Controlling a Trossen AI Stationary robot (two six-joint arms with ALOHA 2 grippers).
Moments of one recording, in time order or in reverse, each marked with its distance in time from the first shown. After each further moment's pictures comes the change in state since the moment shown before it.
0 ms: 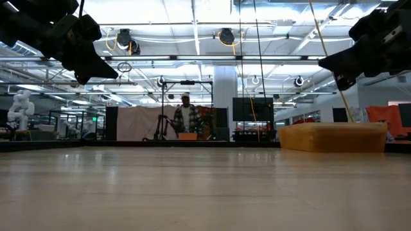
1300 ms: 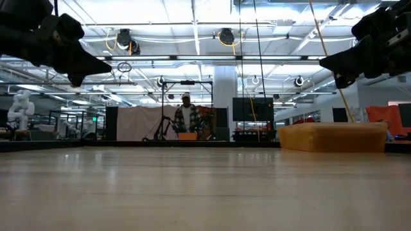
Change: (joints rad) left arm -0.002 -0.271 -0.168 0.109 -0.006 0.032; right arm 0.081 0.044 -0.007 0.141 0.057 -0.079
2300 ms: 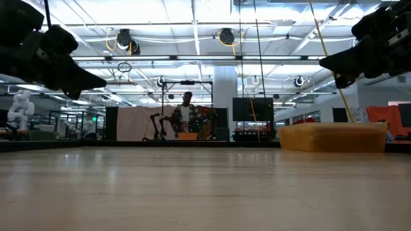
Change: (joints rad) left arm -0.212 -0.015 -0.172 0.178 -0.148 0.004; right arm 0.000 0.000 0.000 0.001 0.000 0.000
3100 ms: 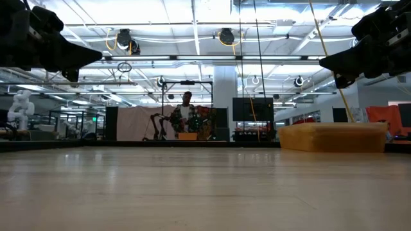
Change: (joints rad) left arm -0.004 -0.266 0.002 -0.052 -0.005 0.097; right arm 0.000 0.000 0.000 0.000 0.000 0.000
